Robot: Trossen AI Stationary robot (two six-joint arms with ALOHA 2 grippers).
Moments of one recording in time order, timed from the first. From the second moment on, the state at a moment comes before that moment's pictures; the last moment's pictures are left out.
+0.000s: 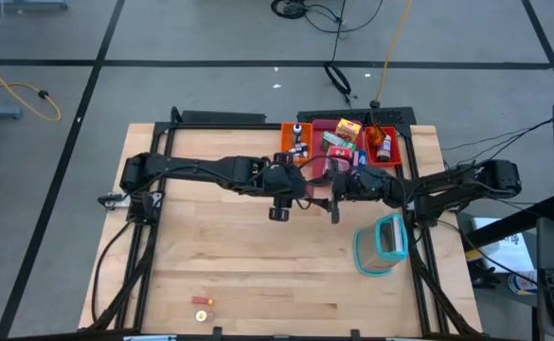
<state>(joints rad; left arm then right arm) -0.01 1.90 1.80 -0.80 -0.29 0.28 -0.10 1.26 0.42 0.75 -0.10 -0.04</state>
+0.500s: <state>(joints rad) -0.01 1.90 1.80 -0.81 -0.30 0.21 -0.10 1.26 0.42 0.75 -0.08 -0.06</state>
